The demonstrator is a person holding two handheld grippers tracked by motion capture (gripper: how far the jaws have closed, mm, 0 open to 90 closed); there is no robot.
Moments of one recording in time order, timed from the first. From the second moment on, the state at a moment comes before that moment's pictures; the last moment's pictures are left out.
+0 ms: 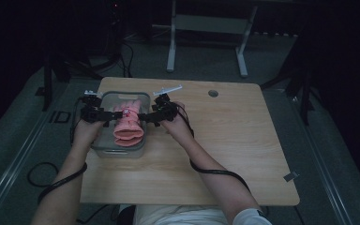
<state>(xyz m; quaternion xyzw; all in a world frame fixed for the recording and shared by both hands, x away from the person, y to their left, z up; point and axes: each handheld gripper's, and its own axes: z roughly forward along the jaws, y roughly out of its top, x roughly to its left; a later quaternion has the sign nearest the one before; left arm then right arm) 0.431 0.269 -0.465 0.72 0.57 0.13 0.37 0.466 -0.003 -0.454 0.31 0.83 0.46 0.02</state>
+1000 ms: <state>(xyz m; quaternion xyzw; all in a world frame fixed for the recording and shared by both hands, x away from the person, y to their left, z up) 0.406 0.252 -0.431 0.74 0.51 0.16 0.41 0.464 -0.022 -0.455 0.31 0.83 0.47 0.01</state>
